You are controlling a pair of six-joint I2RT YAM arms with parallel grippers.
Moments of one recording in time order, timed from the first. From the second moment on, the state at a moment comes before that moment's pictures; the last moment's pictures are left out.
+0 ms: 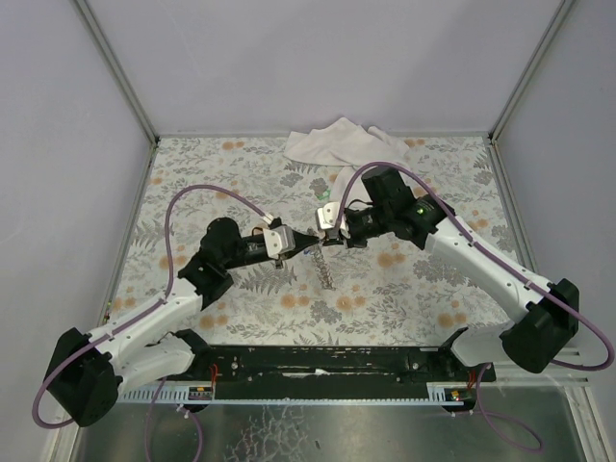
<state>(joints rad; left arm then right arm) -0.65 1.01 0.62 0.37 0.68 0.33 0.68 1.37 1.27 -0.68 -0.71 -0.94</state>
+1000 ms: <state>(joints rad) -0.65 1.02 0.35 0.98 0.53 -0.09 0.68 1.37 1.20 -0.56 -0.79 -0.93</state>
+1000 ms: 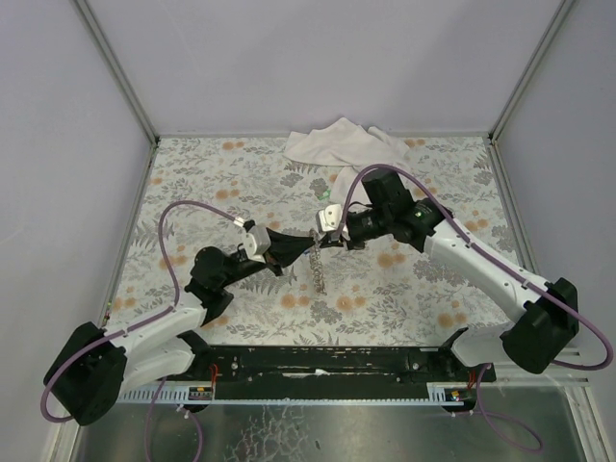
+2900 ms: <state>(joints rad) -0.63 1.09 0.67 0.23 0.77 0.46 0.68 1.37 1.28 -0.82 -0.72 -1.06</state>
